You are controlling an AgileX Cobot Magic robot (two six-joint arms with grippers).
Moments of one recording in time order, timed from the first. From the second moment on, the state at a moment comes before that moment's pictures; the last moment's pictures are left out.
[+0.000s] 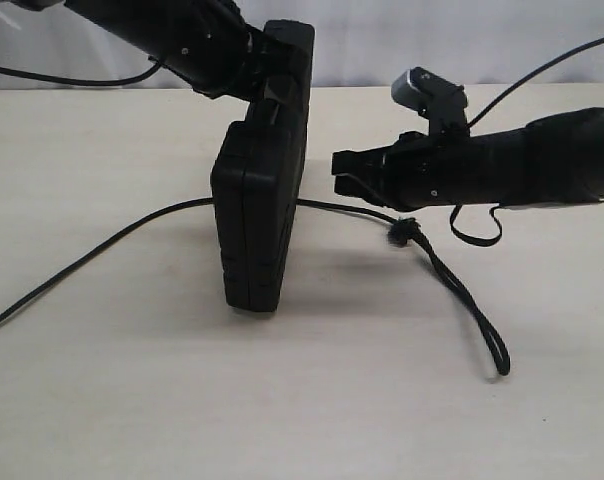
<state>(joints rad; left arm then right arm) -0.32 1.84 -1.48 -0.55 0.66 0.34 0.27 1.80 -0.93 1.75 0.47 -1.39</state>
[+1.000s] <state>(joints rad) -0.41 1.84 -1.48 -0.60 0.68 0.39 0.27 1.84 -0.98 1.75 0.47 -1.35</state>
